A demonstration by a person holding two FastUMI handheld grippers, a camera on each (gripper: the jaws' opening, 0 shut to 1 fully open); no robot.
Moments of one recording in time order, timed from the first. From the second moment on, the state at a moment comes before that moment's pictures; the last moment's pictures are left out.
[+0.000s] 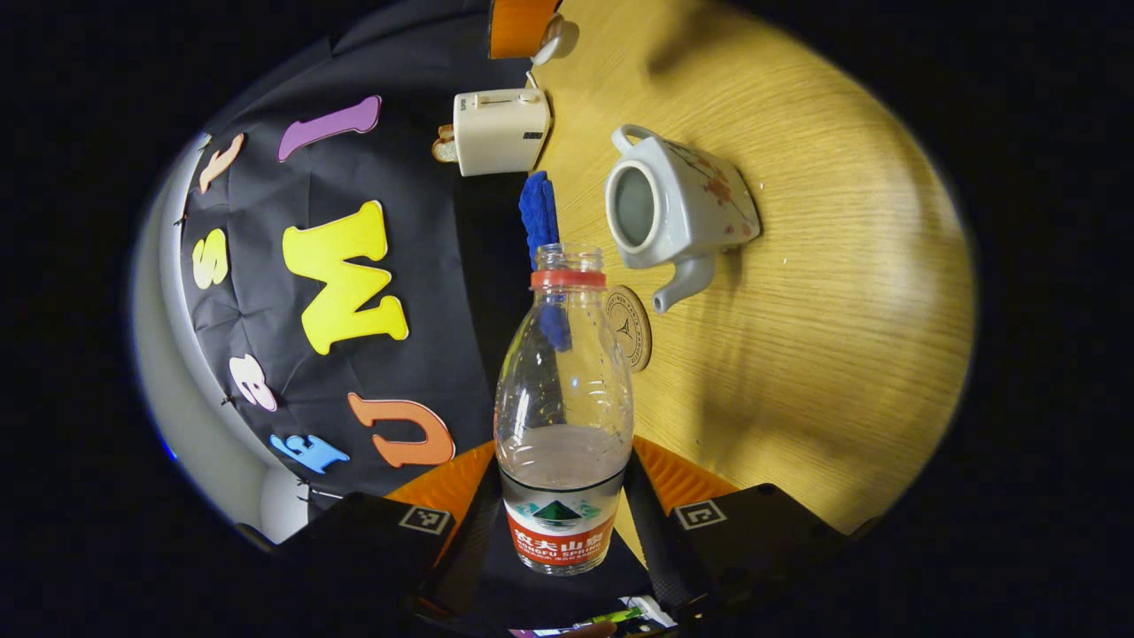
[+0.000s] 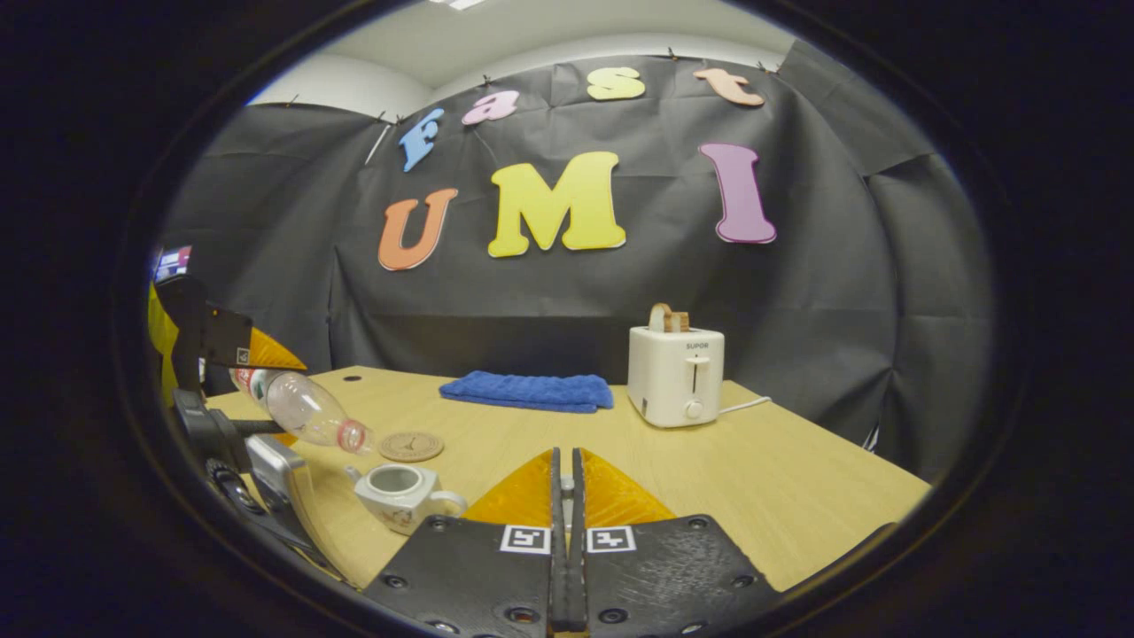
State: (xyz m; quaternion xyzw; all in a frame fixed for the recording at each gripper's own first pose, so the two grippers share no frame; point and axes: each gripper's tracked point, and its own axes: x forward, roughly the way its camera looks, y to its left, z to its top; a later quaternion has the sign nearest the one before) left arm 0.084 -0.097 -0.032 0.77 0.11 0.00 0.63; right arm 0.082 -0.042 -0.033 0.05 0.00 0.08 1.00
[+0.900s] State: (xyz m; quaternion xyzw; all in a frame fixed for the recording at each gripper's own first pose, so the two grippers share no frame) left arm 0.090 -0.119 0.009 0.86 0.09 0.02 0.50; right arm 0.083 -0.044 -0.033 0.04 -0.01 0.07 1.00
